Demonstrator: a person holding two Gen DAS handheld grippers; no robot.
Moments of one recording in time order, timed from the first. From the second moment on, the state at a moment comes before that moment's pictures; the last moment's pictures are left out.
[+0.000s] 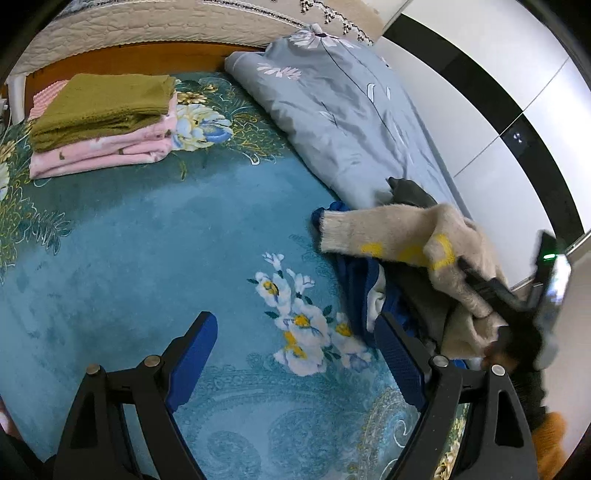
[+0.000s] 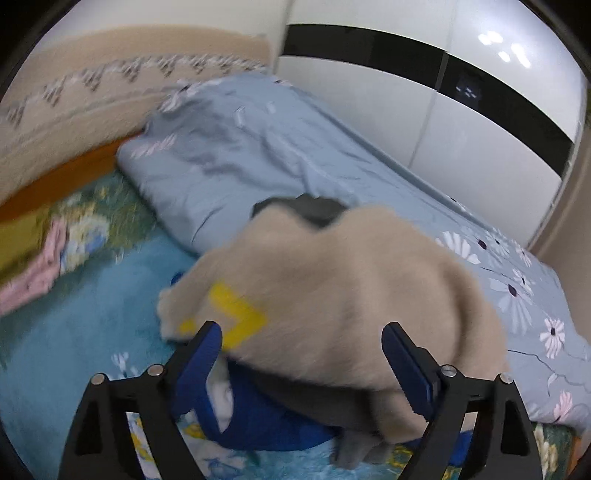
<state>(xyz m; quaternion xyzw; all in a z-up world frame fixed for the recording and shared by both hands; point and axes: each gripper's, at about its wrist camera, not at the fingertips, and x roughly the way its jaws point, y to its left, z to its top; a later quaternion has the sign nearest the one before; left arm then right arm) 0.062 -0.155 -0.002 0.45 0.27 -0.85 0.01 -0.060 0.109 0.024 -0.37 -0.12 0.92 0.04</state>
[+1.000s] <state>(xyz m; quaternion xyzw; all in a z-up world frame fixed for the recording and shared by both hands) 0.068 -0.177 -0.007 0.44 0.32 -0.84 0.00 -0.046 0.193 0.127 -0.31 -0.08 0.92 0.21</state>
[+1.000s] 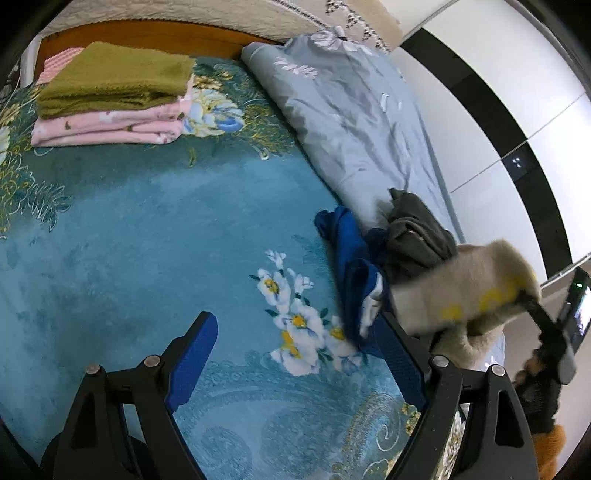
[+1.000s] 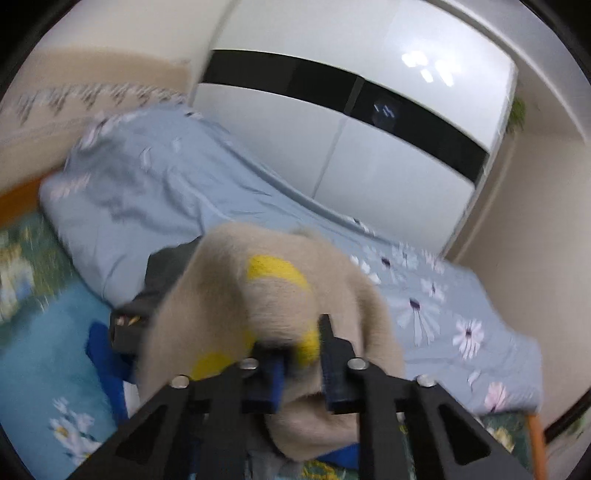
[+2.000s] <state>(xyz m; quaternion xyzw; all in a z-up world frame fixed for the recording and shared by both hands) 0.138 -0.108 0.085 0.37 0.25 -0.88 -0.14 0.260 0.193 0.351 -0.18 -0.22 0.95 0.13</state>
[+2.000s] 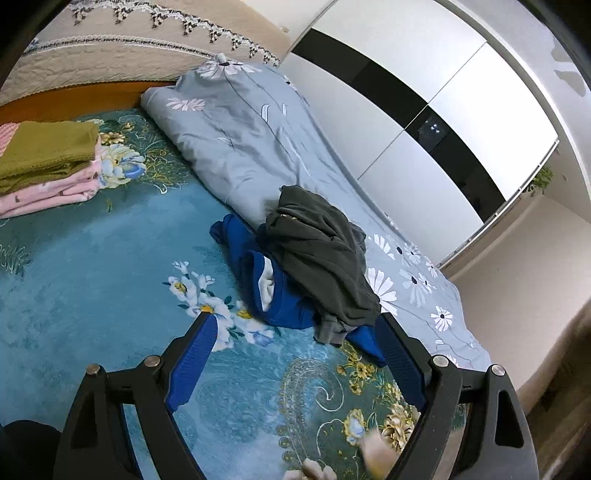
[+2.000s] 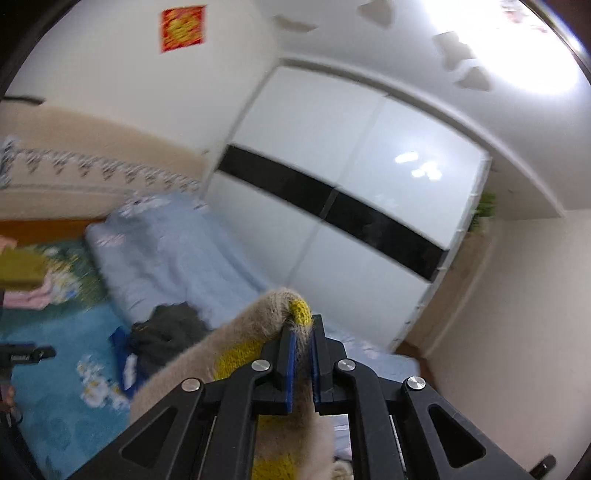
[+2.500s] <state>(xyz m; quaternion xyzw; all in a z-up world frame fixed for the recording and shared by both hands) 0.152 -0.178 0.046 0.39 0.27 -0.88 -0.04 0.089 0.033 0.097 -0.36 -0.23 0.90 -0.11</state>
